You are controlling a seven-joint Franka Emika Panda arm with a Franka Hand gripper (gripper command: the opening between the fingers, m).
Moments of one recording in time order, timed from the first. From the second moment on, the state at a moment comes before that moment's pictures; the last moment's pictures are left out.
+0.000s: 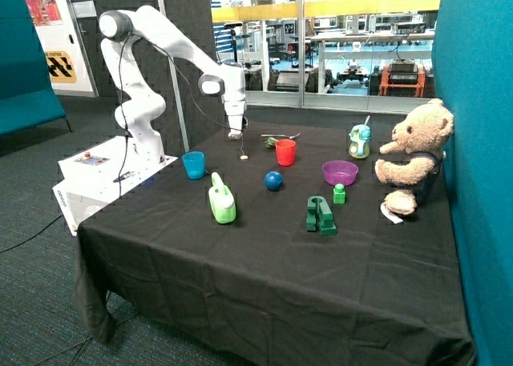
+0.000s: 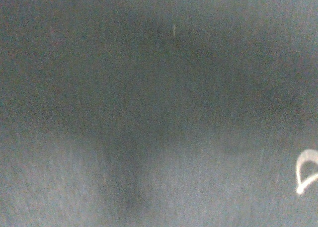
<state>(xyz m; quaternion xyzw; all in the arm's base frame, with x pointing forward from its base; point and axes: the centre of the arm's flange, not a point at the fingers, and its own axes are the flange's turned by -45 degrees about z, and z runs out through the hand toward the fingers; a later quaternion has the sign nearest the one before) 0.414 0.108 0.341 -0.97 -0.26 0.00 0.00</state>
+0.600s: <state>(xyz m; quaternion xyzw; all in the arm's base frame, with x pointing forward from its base) 0.492 0.144 0.390 -0.96 -0.29 0.00 0.00</state>
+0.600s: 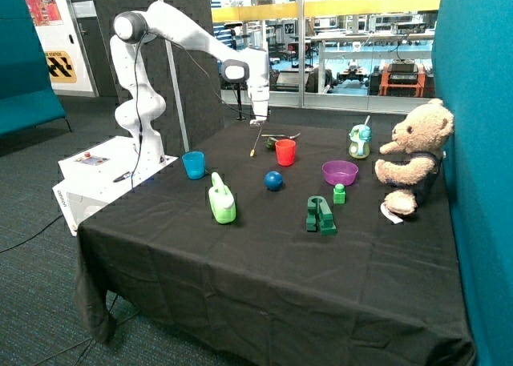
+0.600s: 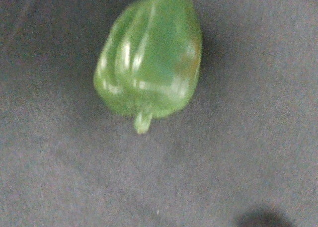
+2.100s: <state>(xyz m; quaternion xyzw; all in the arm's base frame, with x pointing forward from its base) 0.584 0.122 0.389 -0.96 -0.27 0.00 0.00</state>
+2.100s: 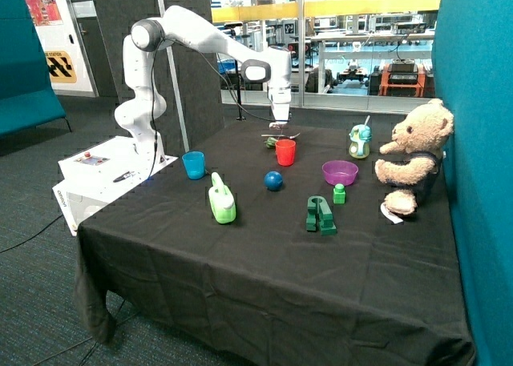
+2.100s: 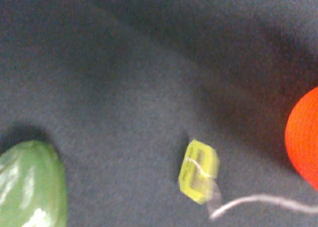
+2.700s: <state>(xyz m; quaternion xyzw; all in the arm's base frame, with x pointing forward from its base) 0.612 0.094 0.376 -0.97 -0.24 0.00 0.00</state>
